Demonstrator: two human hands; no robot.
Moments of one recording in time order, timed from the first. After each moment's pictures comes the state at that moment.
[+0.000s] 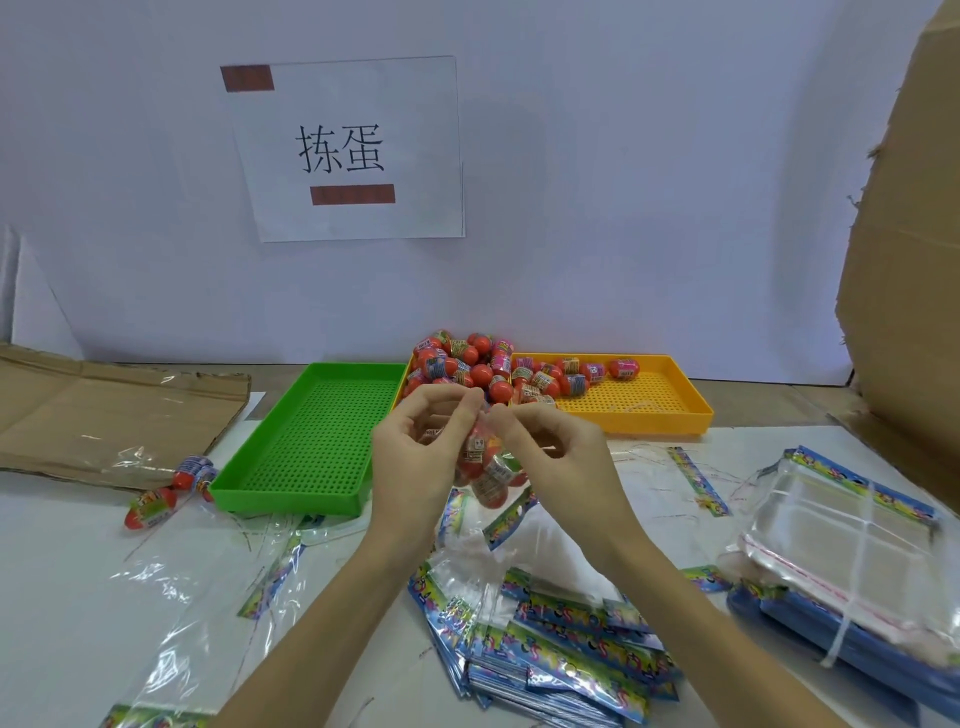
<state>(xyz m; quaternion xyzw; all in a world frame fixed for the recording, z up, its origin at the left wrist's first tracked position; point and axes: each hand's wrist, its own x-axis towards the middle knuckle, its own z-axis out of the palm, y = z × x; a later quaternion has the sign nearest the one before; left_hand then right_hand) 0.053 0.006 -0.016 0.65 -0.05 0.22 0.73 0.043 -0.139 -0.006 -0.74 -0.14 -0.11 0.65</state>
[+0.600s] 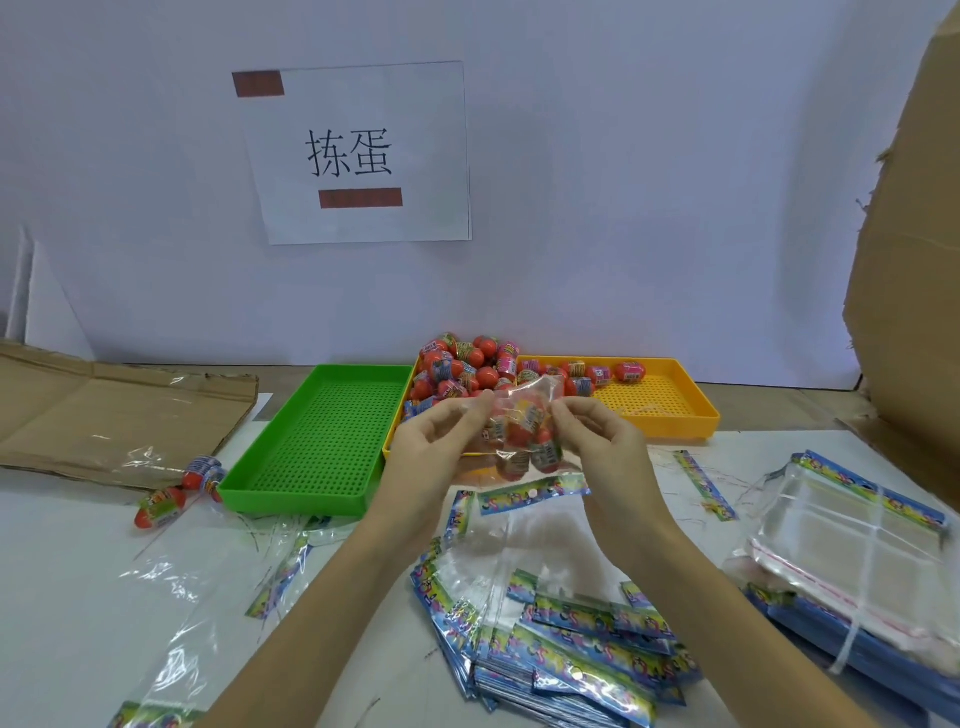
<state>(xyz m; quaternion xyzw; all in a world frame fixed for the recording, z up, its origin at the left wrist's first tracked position) 0.056 0.013 -0.012 0.63 -0.04 0.04 0.78 0.057 -0.154 -0.008 -0.62 -0.01 -0.07 0.78</state>
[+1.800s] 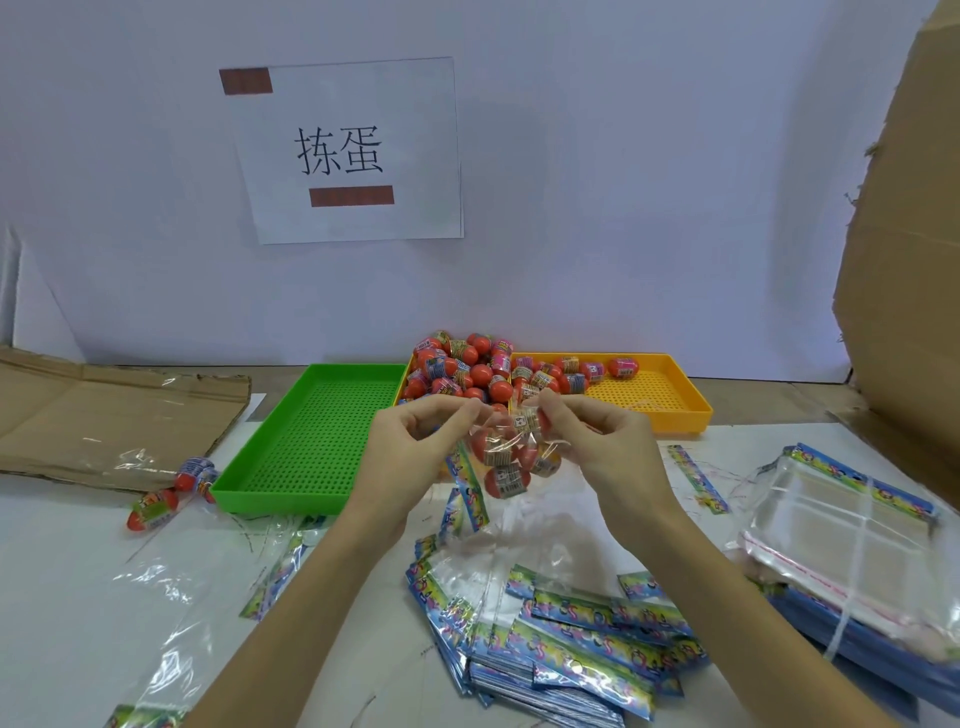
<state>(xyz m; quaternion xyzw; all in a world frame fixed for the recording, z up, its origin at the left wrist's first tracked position) 0.060 0.028 -0.008 0.71 -0.09 0.10 0.69 0.059 -0.165 -0.003 -0.66 -0.04 -0.10 0.74</state>
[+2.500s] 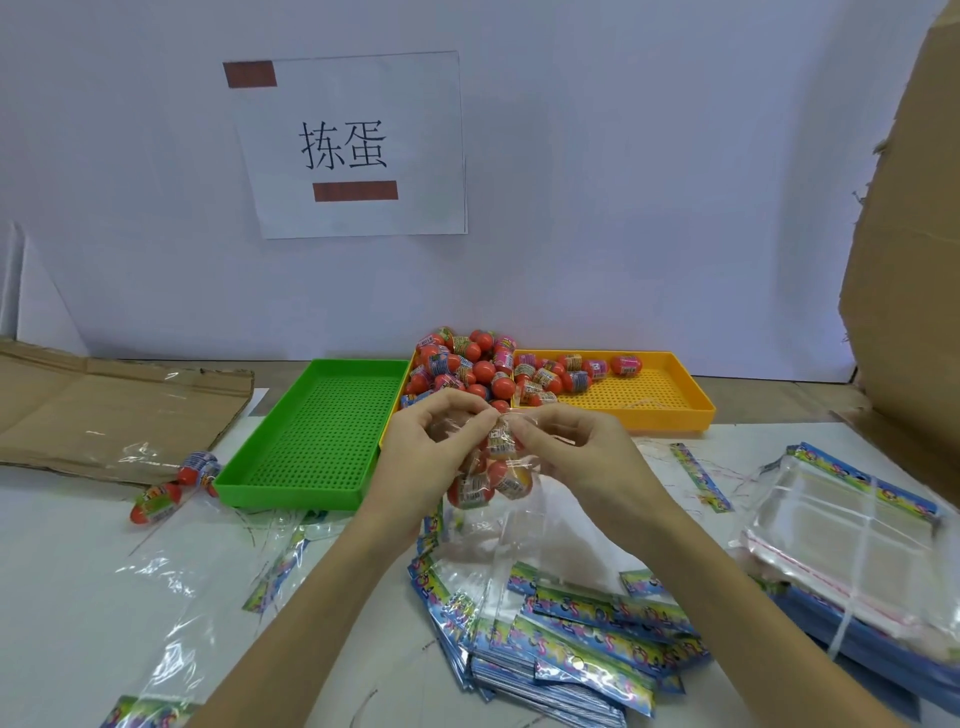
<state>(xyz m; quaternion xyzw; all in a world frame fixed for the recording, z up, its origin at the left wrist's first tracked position) 0.056 0.019 -0.012 0.72 -0.07 0.12 0.68 0.056 -0.163 -0.005 -0.71 -0.12 0.01 0.69</state>
